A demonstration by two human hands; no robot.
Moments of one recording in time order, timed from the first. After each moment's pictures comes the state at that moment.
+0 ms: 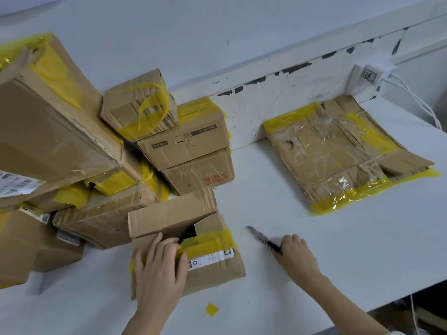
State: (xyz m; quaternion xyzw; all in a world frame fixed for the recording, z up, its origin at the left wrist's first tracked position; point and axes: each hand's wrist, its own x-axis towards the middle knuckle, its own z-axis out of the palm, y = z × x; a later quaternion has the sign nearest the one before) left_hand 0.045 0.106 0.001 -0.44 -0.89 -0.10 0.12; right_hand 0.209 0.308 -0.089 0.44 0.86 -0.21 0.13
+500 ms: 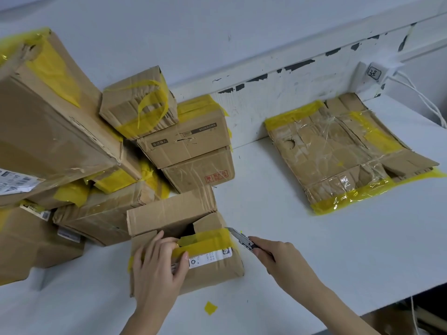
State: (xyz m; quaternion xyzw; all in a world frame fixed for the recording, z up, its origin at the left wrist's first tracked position) left_hand 0.044 0.109 0.004 -0.44 -0.88 -0.15 0.12; right_hand 0.214 0.281 -0.006 0.30 0.84 -0.45 -0.02
